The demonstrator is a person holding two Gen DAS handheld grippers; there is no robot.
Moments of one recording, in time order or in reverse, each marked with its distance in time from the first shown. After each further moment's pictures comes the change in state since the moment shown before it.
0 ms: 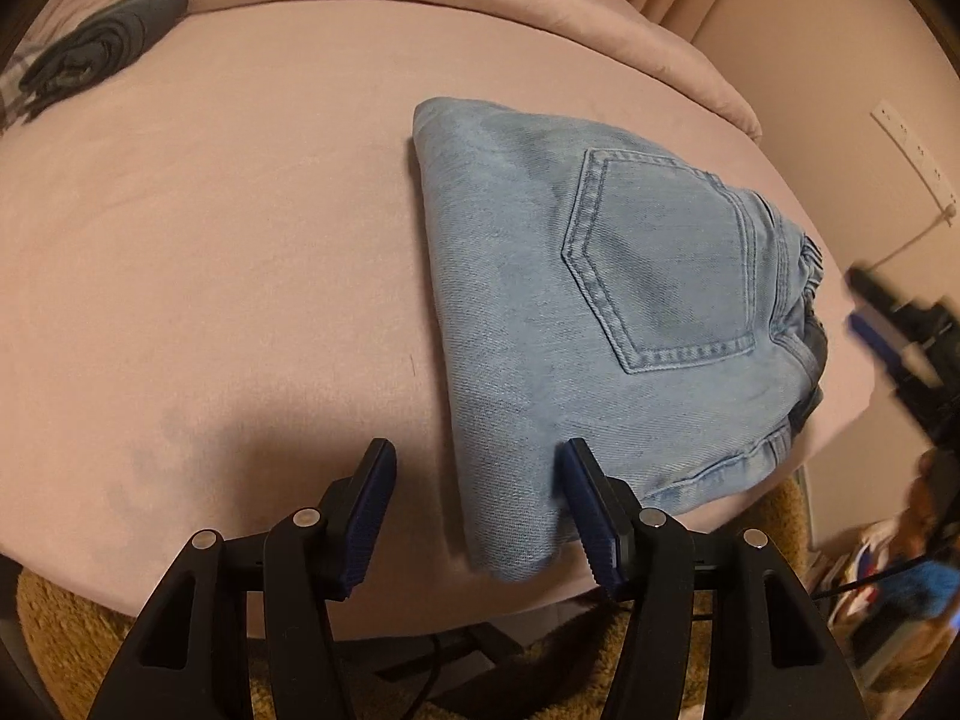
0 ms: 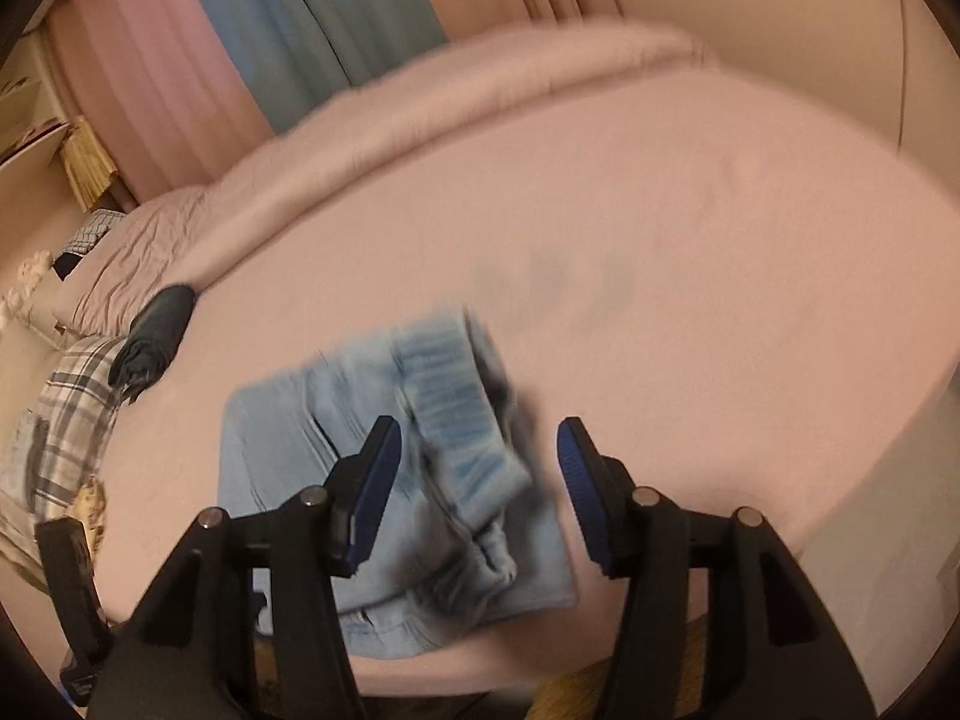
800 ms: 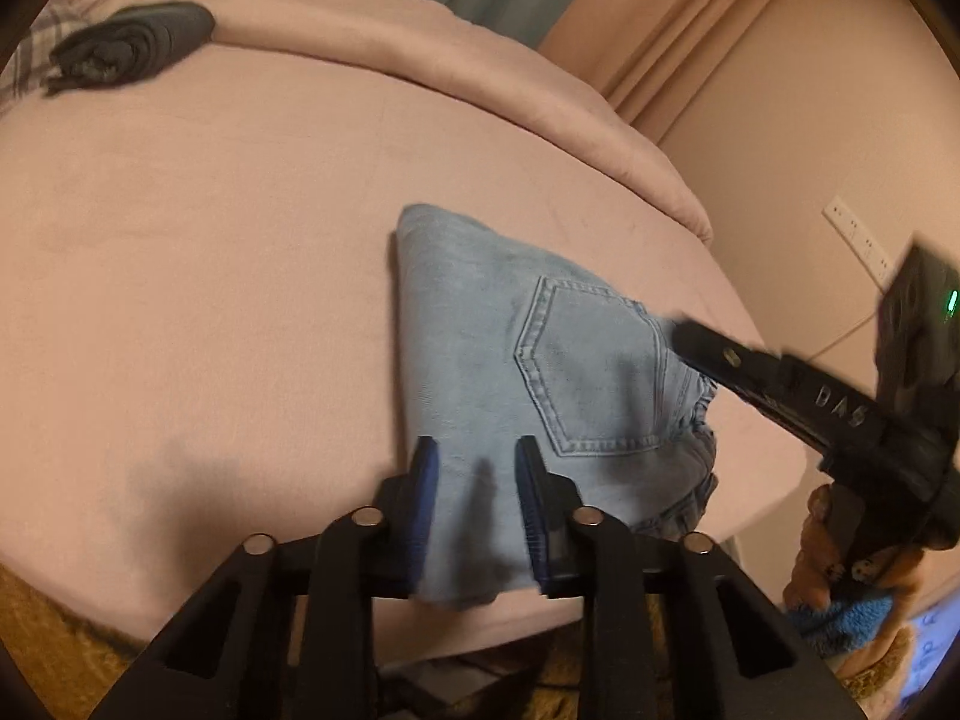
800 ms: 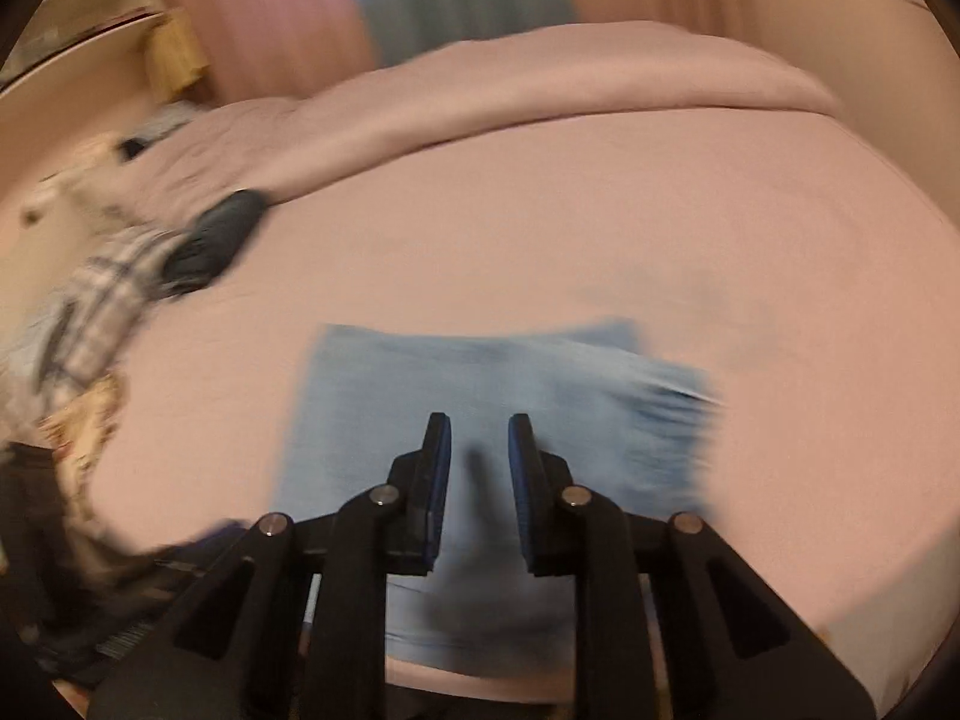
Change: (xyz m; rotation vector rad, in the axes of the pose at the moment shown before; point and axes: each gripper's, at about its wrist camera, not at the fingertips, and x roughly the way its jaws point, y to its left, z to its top) left arm -0.028 0.013 -0.002 -0.123 -0.191 -0.182; right arm 0.037 0.074 0.004 -0.251 0.153 0.184
